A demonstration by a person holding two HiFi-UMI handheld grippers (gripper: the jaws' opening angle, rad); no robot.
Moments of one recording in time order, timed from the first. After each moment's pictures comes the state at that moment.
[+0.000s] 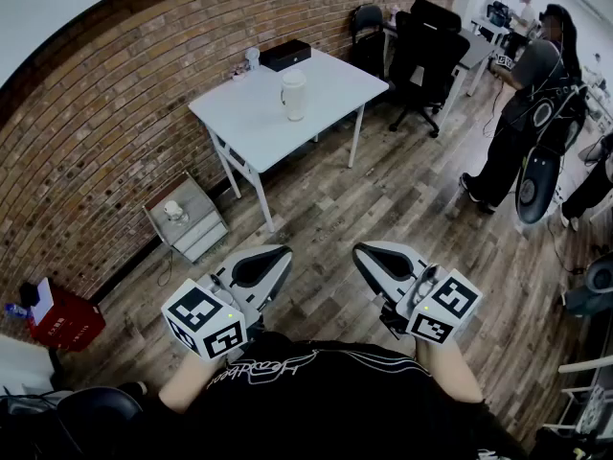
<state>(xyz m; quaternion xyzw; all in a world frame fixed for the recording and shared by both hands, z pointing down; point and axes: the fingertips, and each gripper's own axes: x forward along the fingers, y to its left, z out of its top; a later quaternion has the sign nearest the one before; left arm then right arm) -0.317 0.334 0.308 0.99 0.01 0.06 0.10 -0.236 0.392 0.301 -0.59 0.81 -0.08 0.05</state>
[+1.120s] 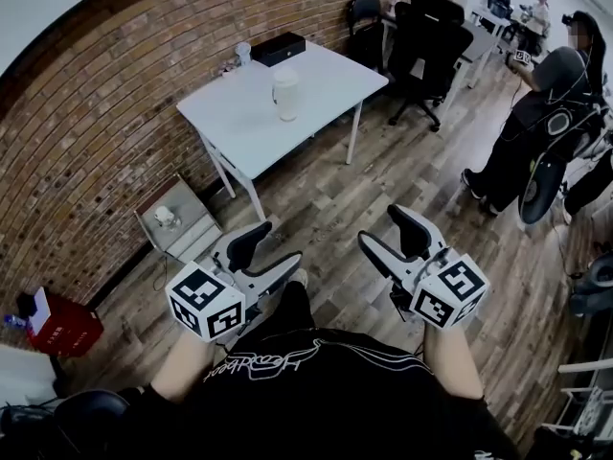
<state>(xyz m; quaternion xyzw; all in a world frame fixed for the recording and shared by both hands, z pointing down) -0.257 0.270 0.344 0.99 0.01 0.11 0.08 -0.137 0.341 0.317 -0.67 0.74 -0.08 0.02</state>
